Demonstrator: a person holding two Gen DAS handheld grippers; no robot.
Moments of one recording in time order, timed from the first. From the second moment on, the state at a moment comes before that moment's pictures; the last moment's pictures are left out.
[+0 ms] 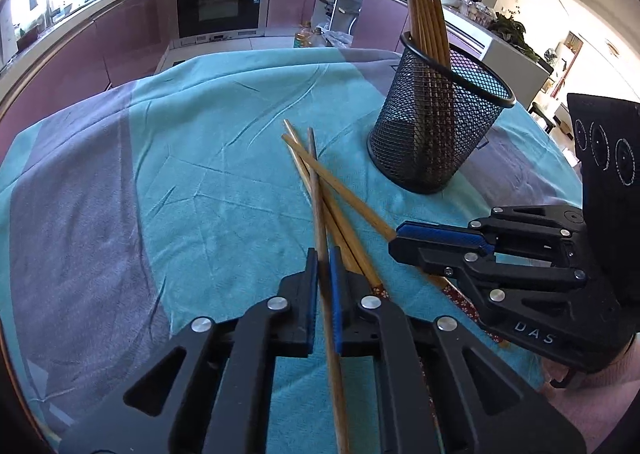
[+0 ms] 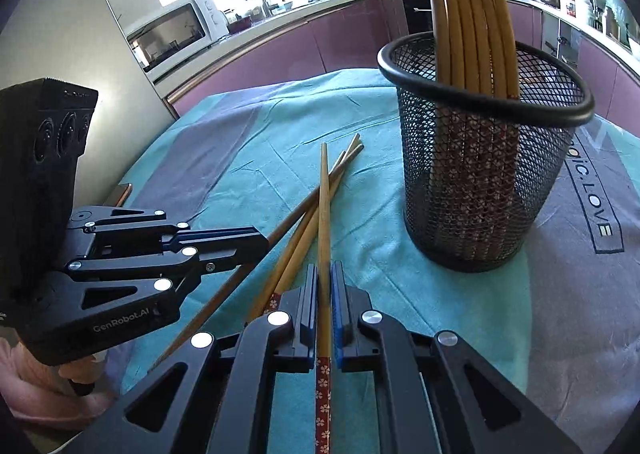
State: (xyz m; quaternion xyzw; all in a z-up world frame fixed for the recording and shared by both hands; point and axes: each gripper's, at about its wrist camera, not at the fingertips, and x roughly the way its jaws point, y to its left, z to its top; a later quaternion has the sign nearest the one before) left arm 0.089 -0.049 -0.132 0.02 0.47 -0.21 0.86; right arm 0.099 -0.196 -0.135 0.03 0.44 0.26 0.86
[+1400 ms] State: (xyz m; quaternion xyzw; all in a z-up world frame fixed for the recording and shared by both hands) left arm 0.069 -0.029 -0.041 -0.02 0.38 -0.28 0.88; right arm 0.065 -0.254 -0.058 0.06 0.33 0.28 0.90
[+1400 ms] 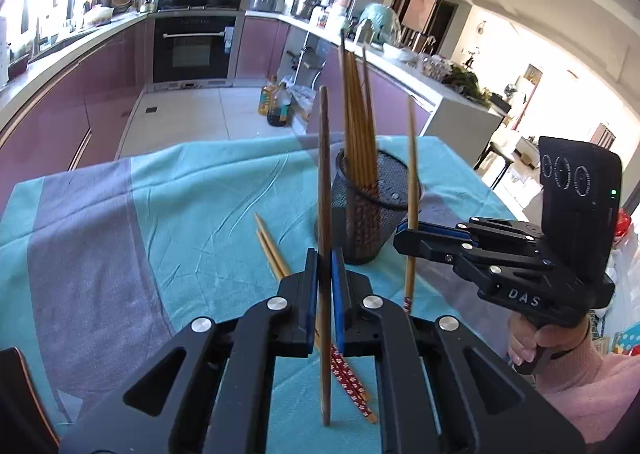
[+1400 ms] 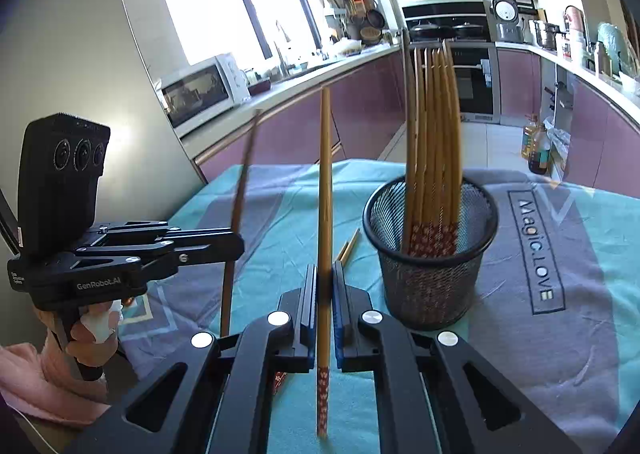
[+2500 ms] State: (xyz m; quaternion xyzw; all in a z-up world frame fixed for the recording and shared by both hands) left arm 0.084 -0.045 0.027 -0.06 0.29 -0.33 0.89; right arm 0.065 -0.296 0.008 0.06 0.24 0.25 0.94
